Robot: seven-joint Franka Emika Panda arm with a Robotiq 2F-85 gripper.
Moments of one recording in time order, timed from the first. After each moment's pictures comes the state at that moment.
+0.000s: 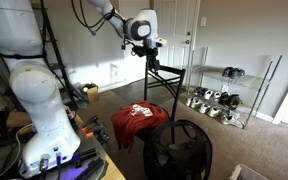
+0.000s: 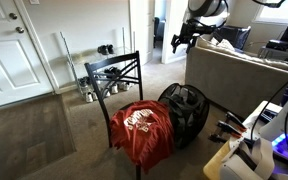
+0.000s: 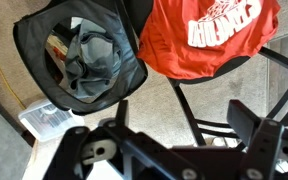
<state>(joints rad) -0.03 0.05 0.00 -2.22 0.06 2.43 0.32</state>
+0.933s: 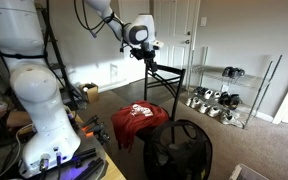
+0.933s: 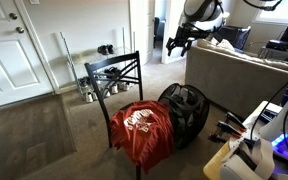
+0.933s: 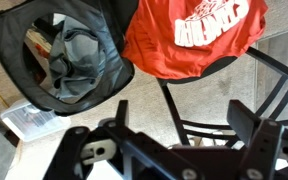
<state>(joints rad) 0.01 0.09 0.02 -2.23 0.10 2.51 0.32</state>
